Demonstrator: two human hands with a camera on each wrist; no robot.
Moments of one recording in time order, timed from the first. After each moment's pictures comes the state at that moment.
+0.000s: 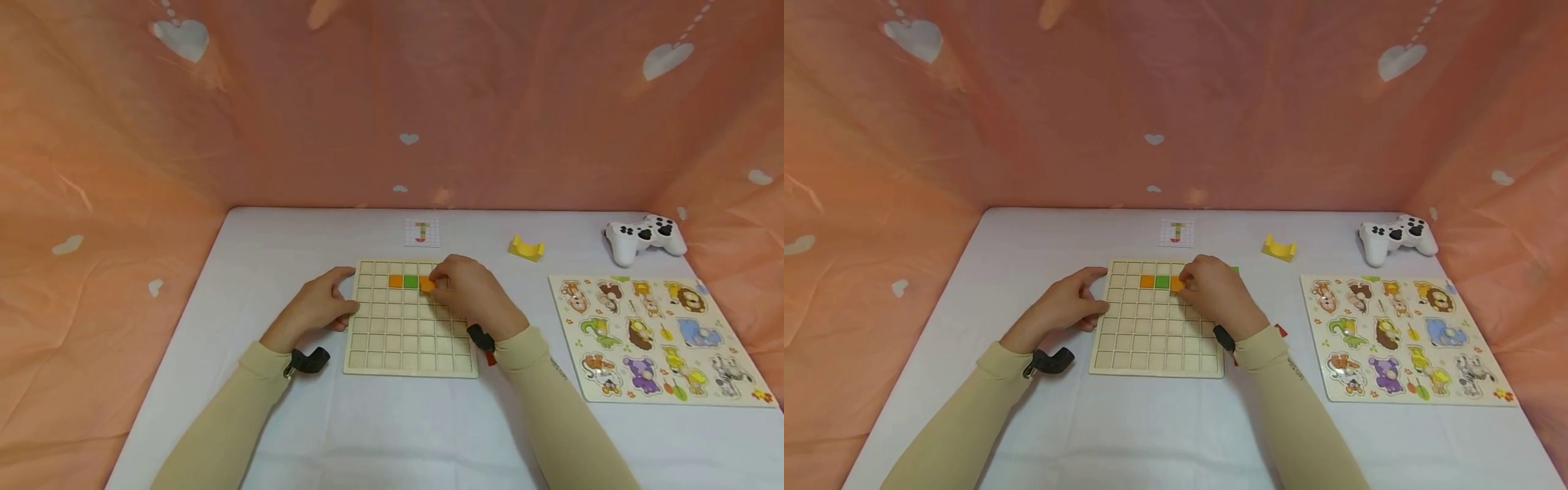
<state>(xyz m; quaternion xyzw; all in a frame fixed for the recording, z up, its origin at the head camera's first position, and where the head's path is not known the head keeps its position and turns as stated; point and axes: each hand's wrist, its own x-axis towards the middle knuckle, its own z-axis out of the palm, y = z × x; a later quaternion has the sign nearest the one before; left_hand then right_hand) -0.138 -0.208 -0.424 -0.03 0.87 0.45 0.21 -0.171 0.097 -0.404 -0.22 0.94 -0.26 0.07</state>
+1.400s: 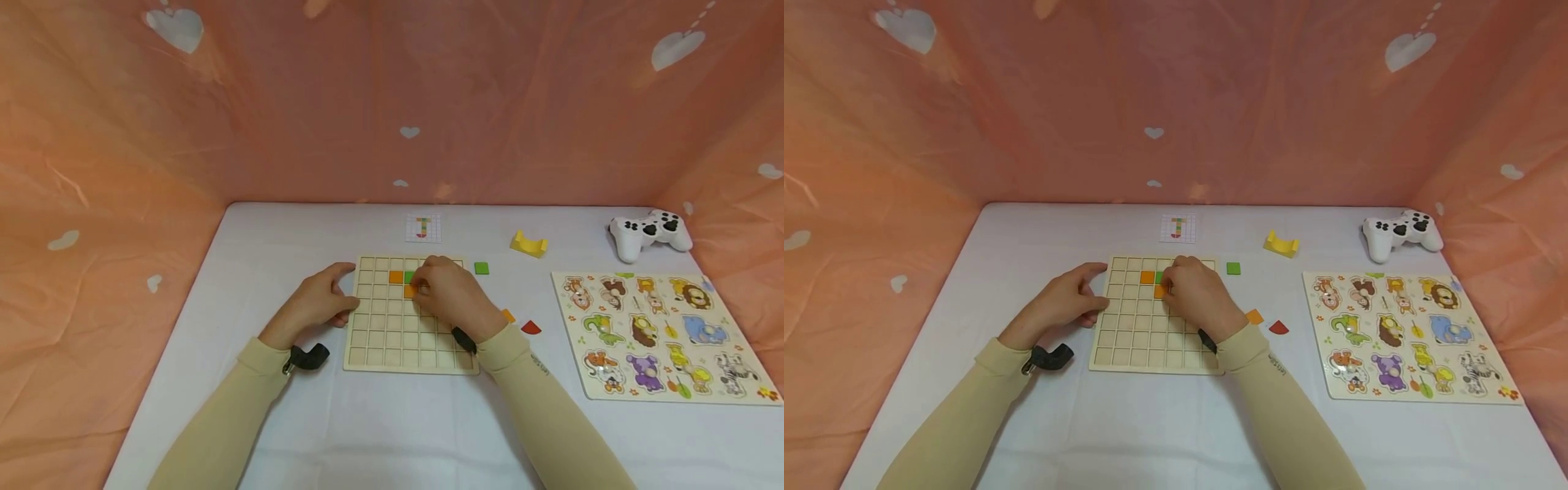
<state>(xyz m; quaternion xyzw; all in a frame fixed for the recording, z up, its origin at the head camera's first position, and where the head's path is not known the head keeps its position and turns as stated) -0.139 -0.209 -0.424 -0.04 0.87 0.45 0.21 -0.167 0.067 -0.416 -0.28 0.94 -0.21 0.04</state>
